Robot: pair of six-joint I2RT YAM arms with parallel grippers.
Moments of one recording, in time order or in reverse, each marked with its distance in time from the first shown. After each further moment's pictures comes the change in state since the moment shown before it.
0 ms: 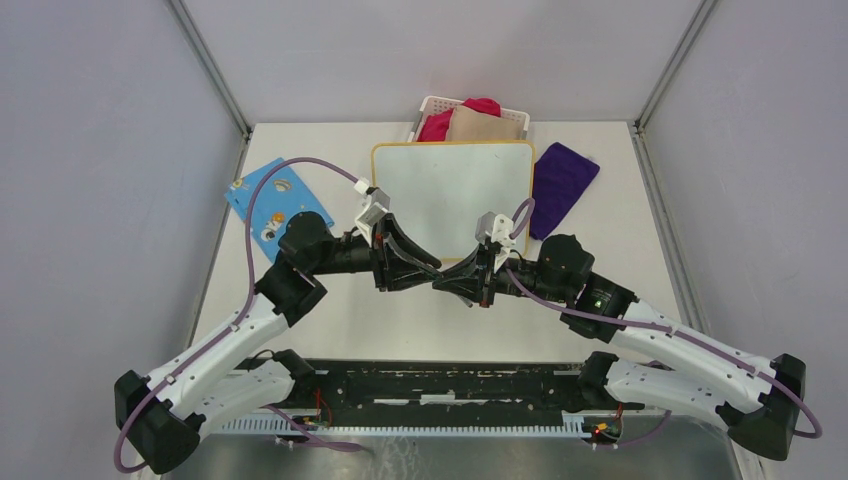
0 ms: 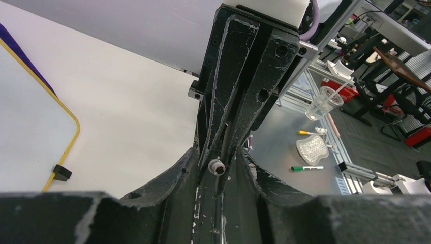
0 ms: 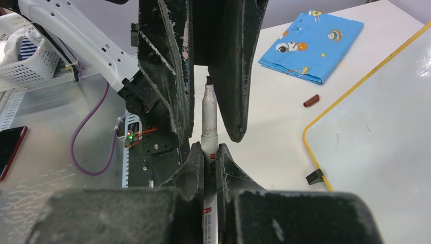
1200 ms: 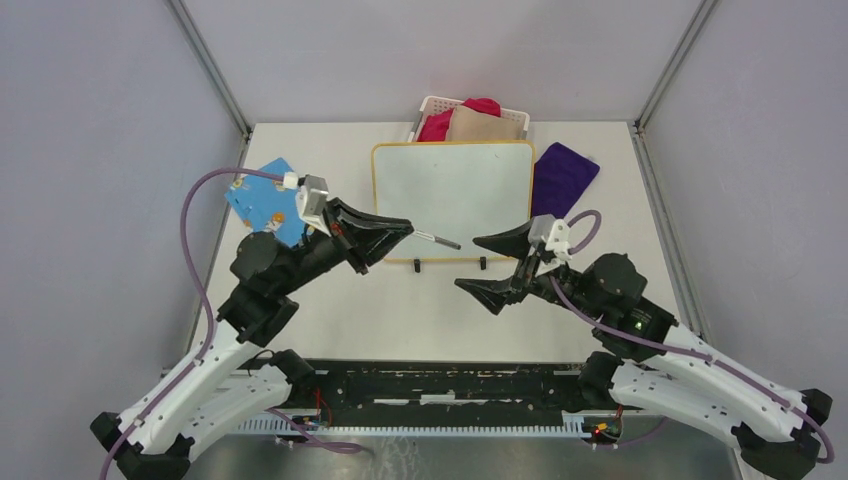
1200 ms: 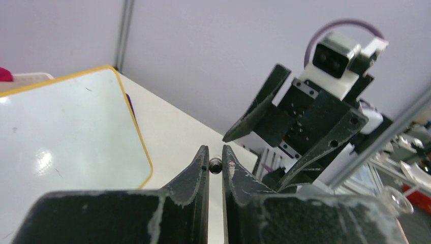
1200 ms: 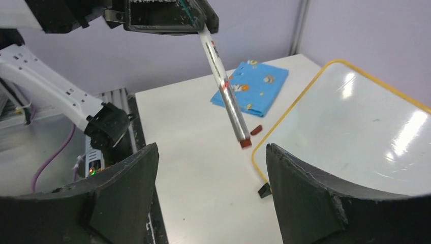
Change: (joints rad) left arm -0.005 -0.178 0.045 -0.055 -0.410 -0.018; right arm -0.001 -0.188 -0.013 -0.026 0.175 -0.063
